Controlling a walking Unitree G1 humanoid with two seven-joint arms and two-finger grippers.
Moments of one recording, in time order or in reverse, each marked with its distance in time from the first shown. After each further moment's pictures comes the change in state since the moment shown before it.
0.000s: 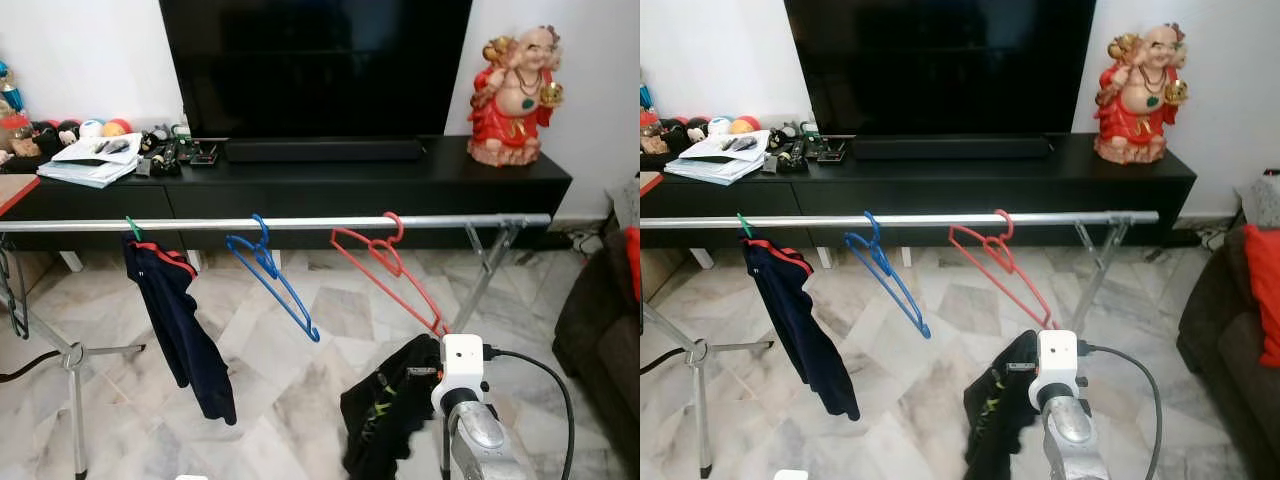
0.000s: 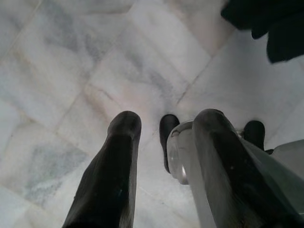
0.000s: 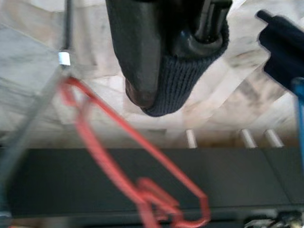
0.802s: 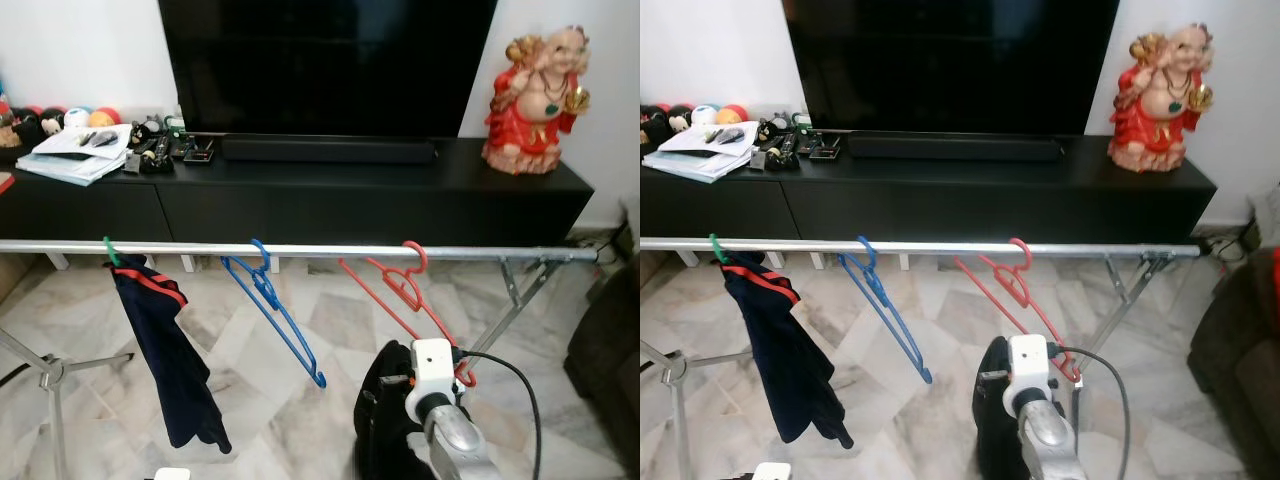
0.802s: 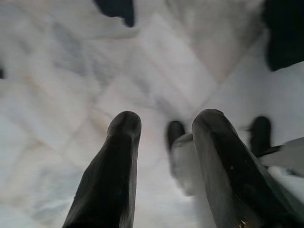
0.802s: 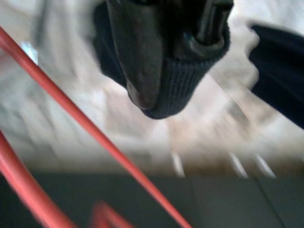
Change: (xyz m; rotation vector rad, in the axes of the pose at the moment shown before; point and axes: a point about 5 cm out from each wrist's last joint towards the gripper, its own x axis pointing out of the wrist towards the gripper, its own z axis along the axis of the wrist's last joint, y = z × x) left arm 0.002 -0.003 0.007 -0.003 -0.019 0.003; right arm -0.012 0.000 -0.033 -0.014 0.135 0.048
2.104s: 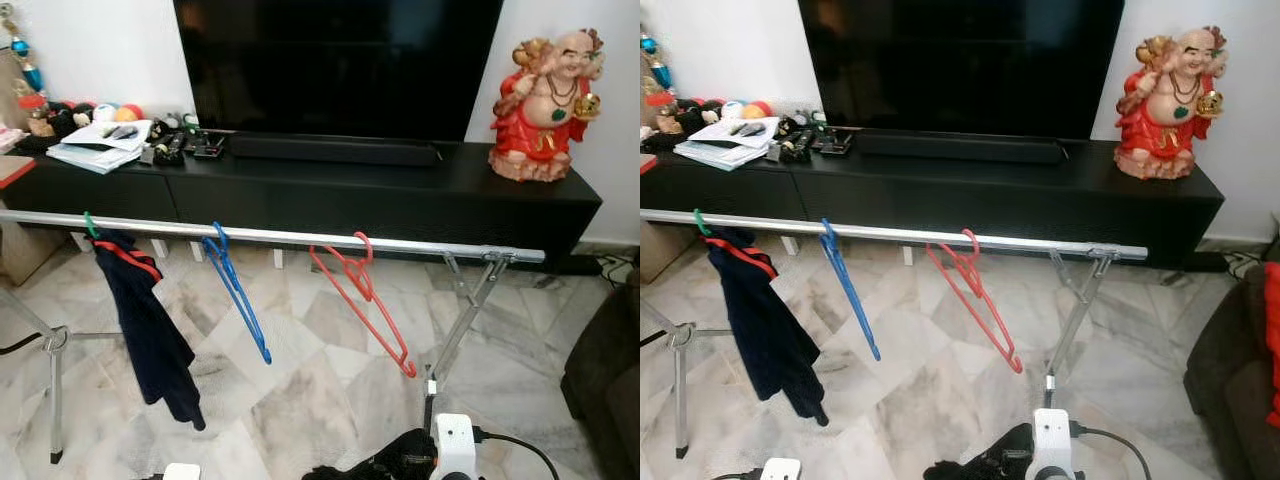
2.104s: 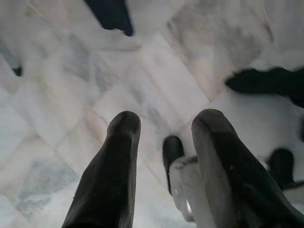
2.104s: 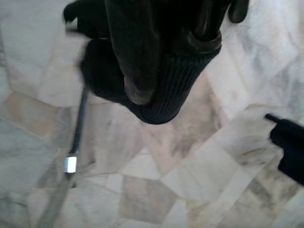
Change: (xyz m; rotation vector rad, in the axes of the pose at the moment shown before) left arm -0.004 0.007 0.005 0.036 -0.148 0.108; right arm -0.030 0.003 -0.072 0.092 0.297 -0.070
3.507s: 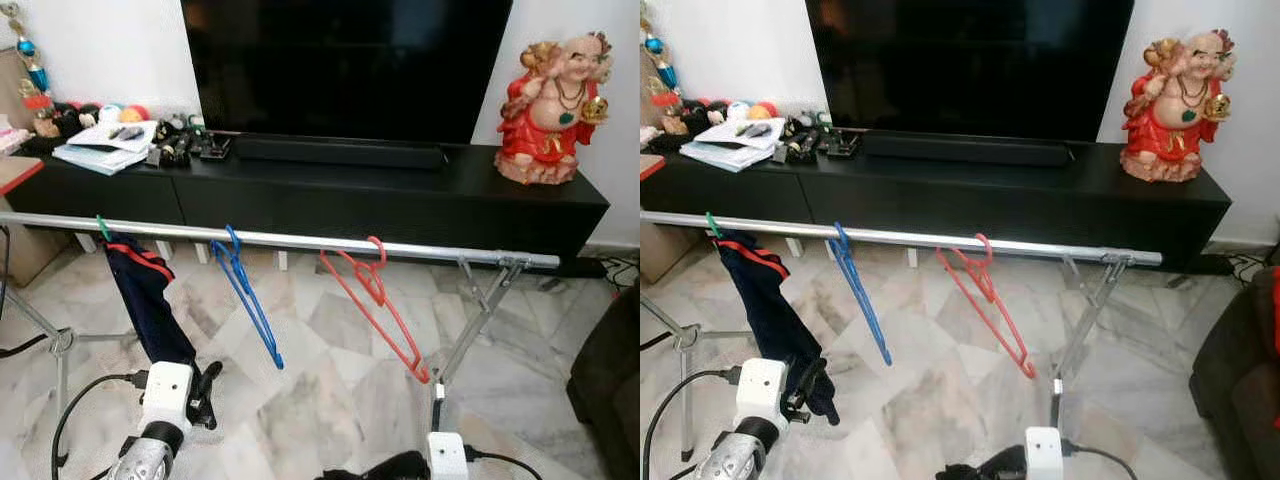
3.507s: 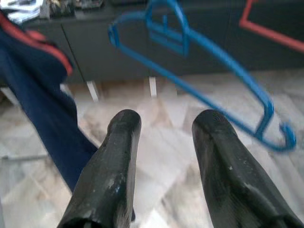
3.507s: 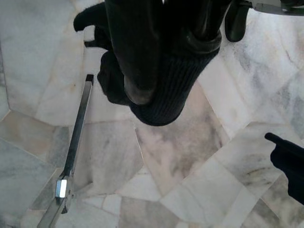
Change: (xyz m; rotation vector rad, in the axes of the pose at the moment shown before) left arm -0.033 0.015 0.140 0.031 -0.684 -0.101; right arm -0.008 0.000 -0.027 -0.010 0.095 -0.023
